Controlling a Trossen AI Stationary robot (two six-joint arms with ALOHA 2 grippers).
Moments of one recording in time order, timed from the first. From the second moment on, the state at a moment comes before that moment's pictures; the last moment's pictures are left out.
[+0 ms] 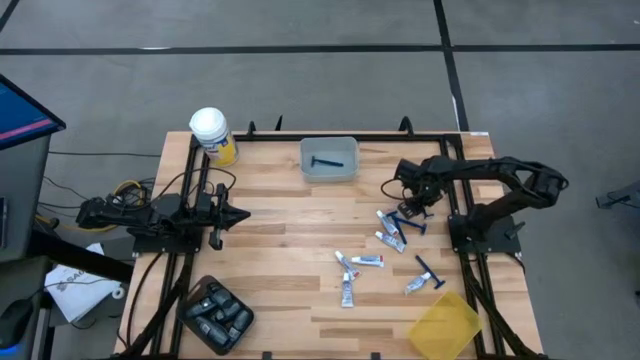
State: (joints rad) left arm -0.10 0.00 0.01 0.07 -0.17 -0.09; right arm -0.56 1.44 0.62 -0.84 0.01 0.41
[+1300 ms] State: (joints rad) left arm -0.10 0.00 0.01 0.07 -0.17 -0.09; right arm -0.57 1.32 0.85 -0.89 0.01 0.41
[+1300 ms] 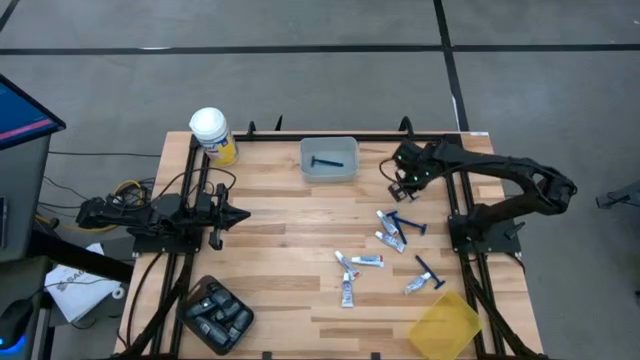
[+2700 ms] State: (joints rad) left arm -0.10 0.00 0.01 0.07 -0.17 -0.09; right arm -0.46 2.28 1.99 -1.02 0.00 -0.01
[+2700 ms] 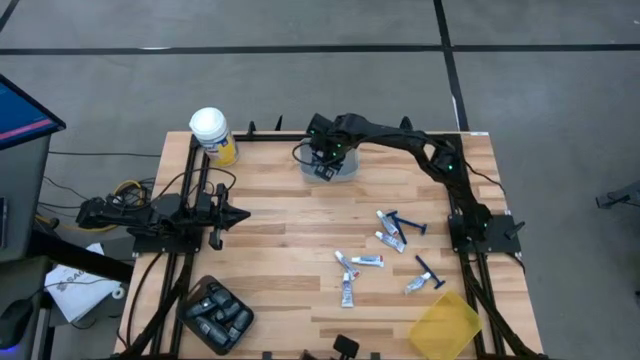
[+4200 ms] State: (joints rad) left arm -0.10 0.00 0.01 0.07 -0.17 -0.09; right arm -0.42 2.30 1.97 -0.99 0.10 -0.24
